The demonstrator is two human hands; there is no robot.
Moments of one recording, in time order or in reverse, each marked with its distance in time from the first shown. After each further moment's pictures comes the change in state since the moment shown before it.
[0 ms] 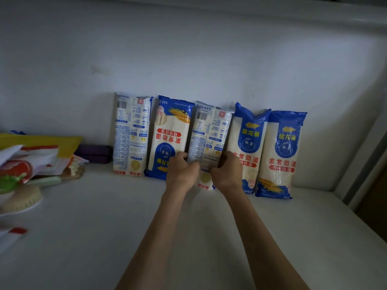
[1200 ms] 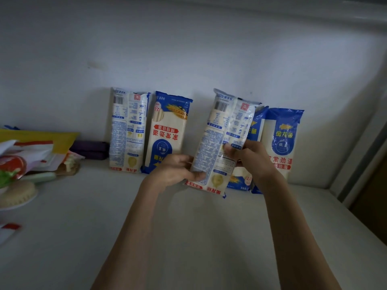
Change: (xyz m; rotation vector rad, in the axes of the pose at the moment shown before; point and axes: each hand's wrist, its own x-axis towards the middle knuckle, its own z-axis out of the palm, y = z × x) left_hand -0.003 0.001 -0.038 -0.055 -0.528 -0.016; right_hand 0.010 -0.007 -0.078 0.398 -0.322 -0.067
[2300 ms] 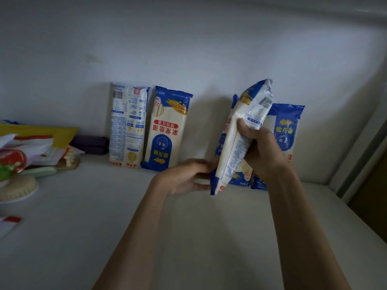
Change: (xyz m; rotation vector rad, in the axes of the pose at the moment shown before) left_hand -0.002 0.001 0.029 -0.399 -0.337 -0.029; right_hand -0.006 -0.028 -0.001 0.551 -0.005 0.068
